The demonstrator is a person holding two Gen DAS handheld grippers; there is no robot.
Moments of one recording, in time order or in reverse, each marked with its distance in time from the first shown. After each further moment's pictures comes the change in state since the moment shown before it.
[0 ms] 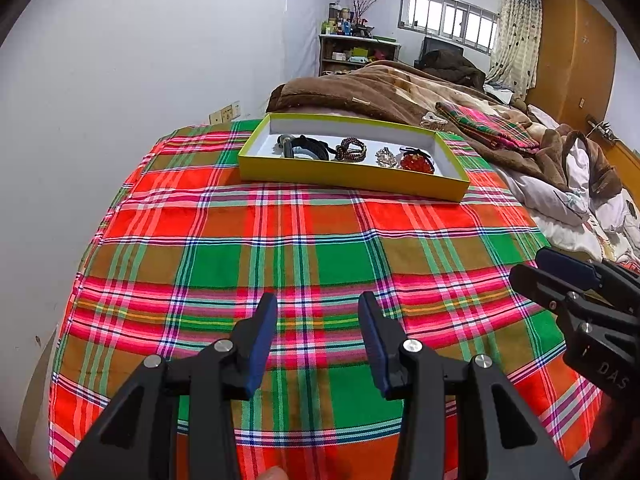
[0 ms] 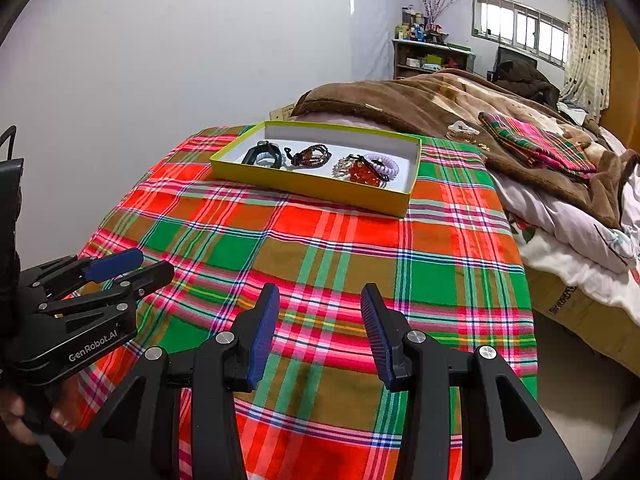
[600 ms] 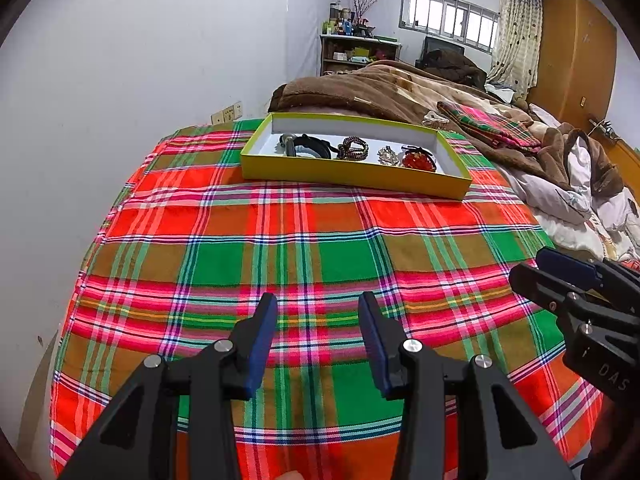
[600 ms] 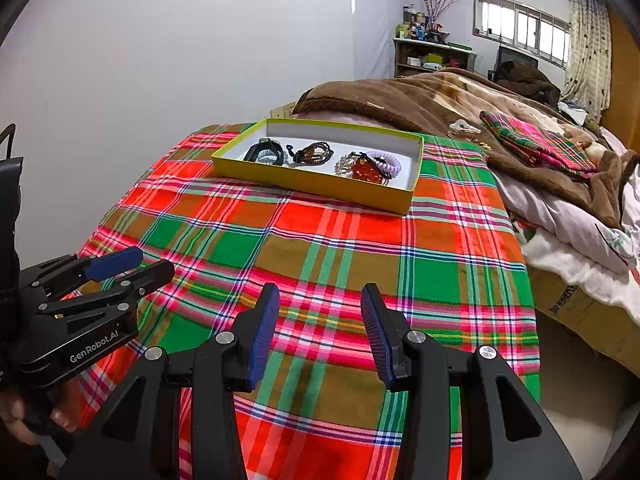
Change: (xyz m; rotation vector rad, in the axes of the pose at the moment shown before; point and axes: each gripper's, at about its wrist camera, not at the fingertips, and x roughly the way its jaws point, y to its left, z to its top) left arm -0.002 -0.001 -0.003 0.007 -0.004 0.014; right arm 0.001 0.001 0.000 0.000 0.001 -0.001
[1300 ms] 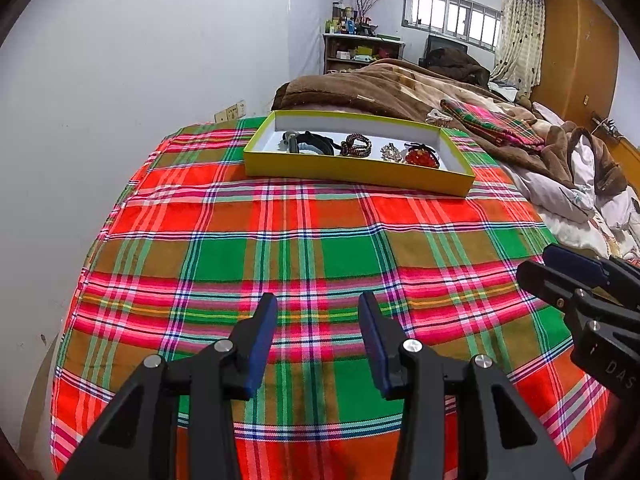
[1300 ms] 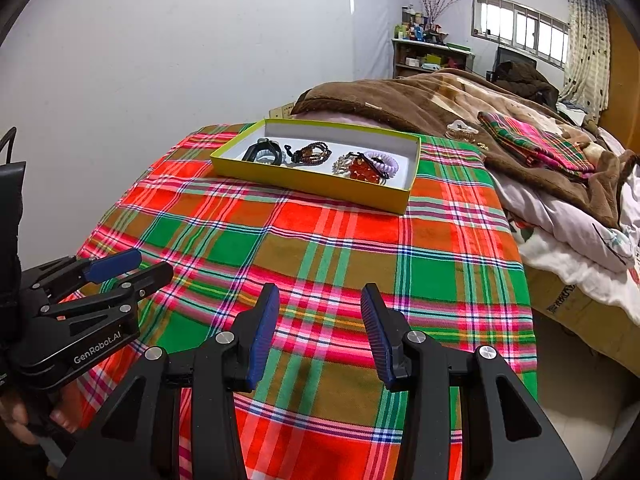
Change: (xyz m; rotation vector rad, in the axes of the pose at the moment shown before) left arm 0.000 -0.001 -0.002 -0.001 0.003 0.015; right arm -0.002 -0.001 -0.002 -0.001 0.000 -0.004
